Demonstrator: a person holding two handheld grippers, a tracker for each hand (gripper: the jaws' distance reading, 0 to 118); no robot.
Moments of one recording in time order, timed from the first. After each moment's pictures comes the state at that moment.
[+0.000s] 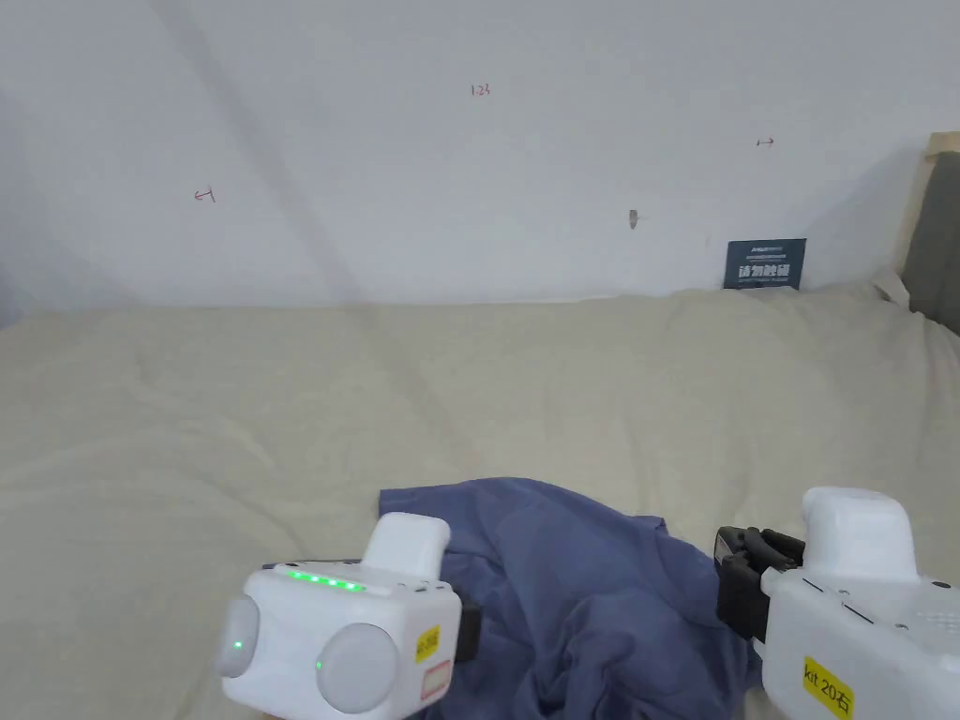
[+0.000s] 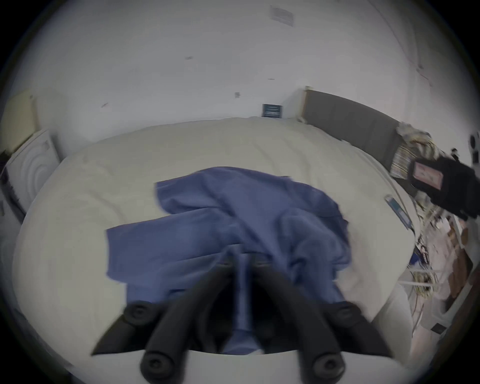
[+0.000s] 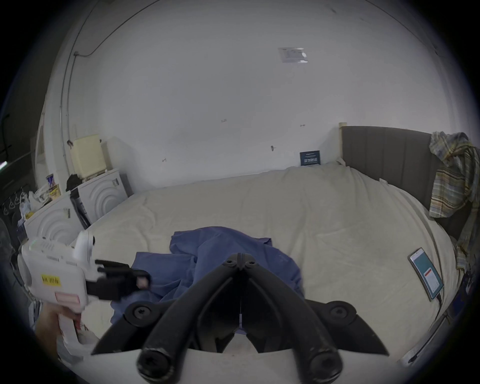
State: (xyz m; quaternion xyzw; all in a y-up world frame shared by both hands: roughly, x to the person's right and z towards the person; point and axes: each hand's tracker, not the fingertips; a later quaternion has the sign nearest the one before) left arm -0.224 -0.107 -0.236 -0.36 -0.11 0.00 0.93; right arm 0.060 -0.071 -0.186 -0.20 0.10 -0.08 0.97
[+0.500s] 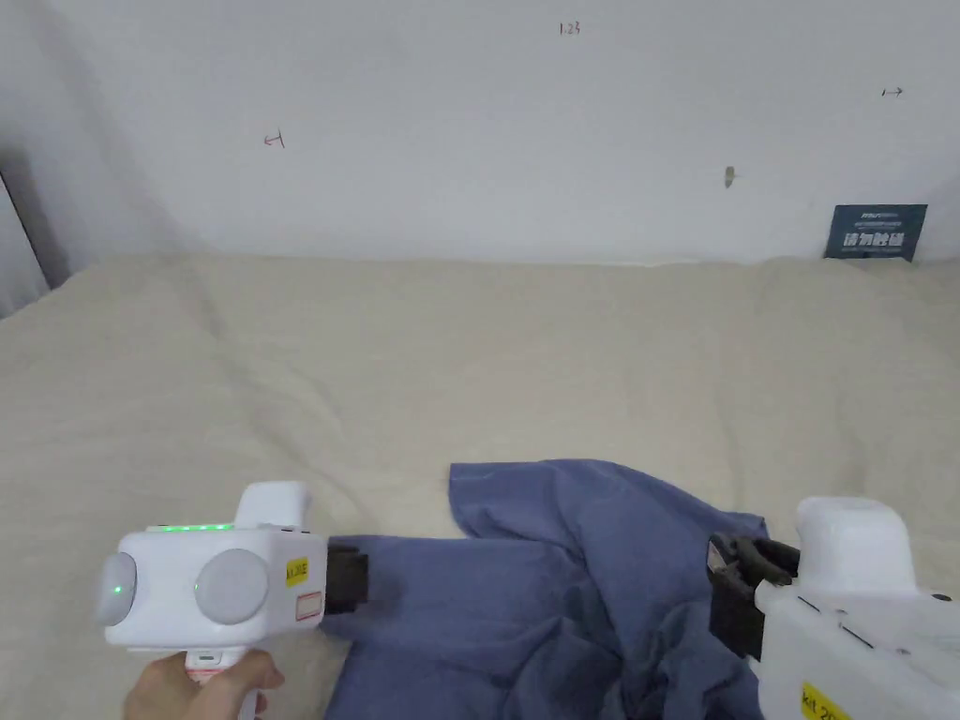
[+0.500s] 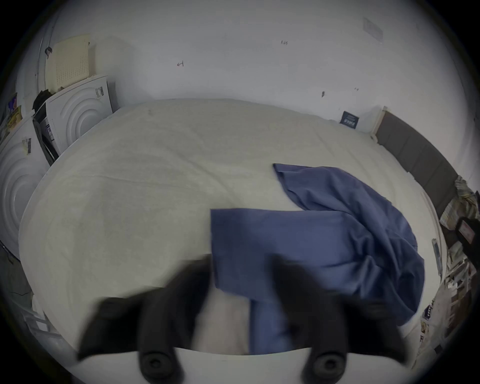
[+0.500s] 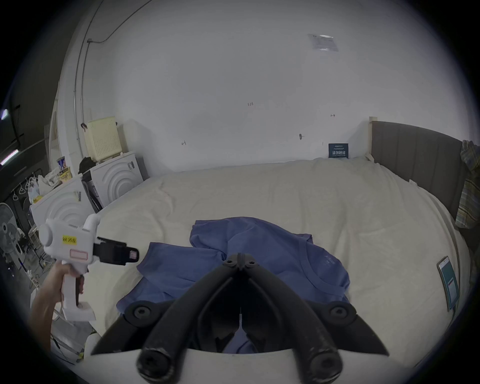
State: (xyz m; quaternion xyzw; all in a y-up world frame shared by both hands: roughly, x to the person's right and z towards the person) left arm -0.372 -0.141 -0.303 -0.40 0.03 0.07 0.91; right arm -0.001 -0.091 -0.234 -0.23 0.15 -0.05 0.96
